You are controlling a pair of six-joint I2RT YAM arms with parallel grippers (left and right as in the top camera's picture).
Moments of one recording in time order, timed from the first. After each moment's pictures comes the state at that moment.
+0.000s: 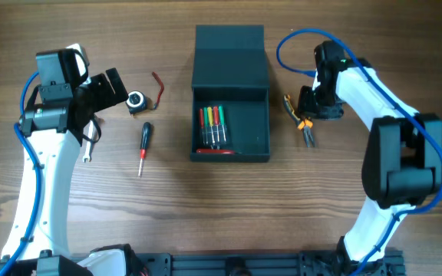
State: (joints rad) left arm 0.11 1.40 1.18 -0.67 0.01 -0.24; right arm 0.09 2.00 1.40 -0.85 -0.04 0.29
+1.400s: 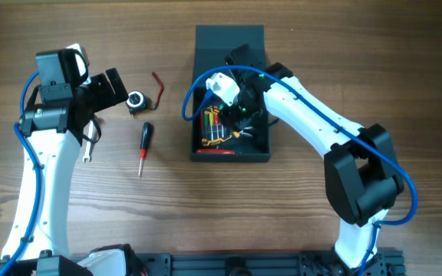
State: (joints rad) left arm 0.11 1.40 1.18 -0.67 0.01 -0.24; right arm 0.54 2.01 1.53 -0.83 -0.22 -0.40
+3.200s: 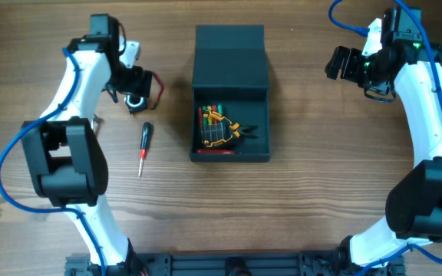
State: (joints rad) left arm 0.01 2.06 1.64 -0.91 0.01 0.19; right arm -0.11 1.80 1.55 -0.92 -0.18 0.17
